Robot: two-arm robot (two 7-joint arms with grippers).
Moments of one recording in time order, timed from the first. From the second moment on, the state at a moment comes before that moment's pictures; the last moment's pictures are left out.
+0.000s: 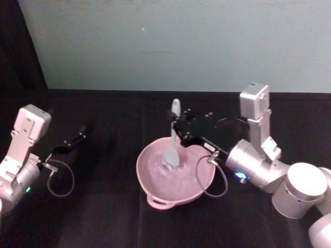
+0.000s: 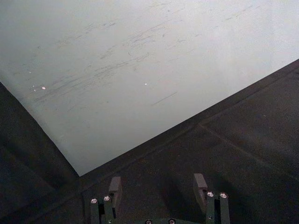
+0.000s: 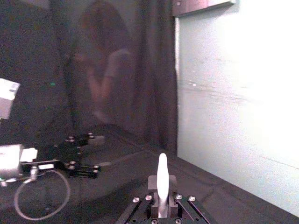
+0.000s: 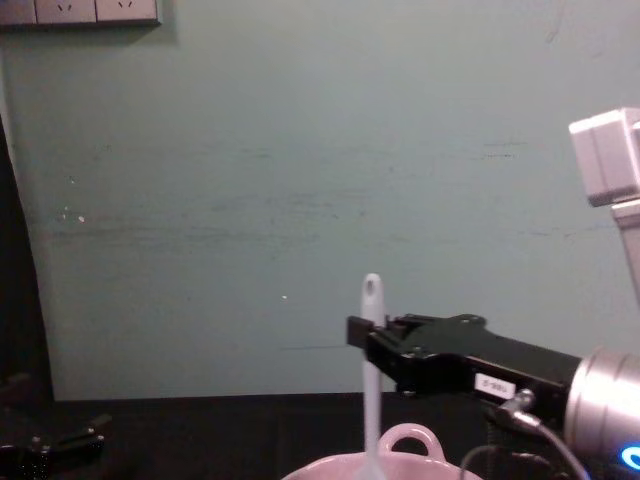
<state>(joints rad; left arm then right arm) -0.20 0.60 0.45 -1.41 -0.25 -0.12 0.03 0.33 0.30 -0.46 -1.36 0.38 -0.14 0.50</state>
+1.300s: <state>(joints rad) -0.20 0.60 0.45 -1.41 -0.25 -0.12 0.03 0.24 0.34 -0.50 -1.54 0.33 -0.10 0.51</state>
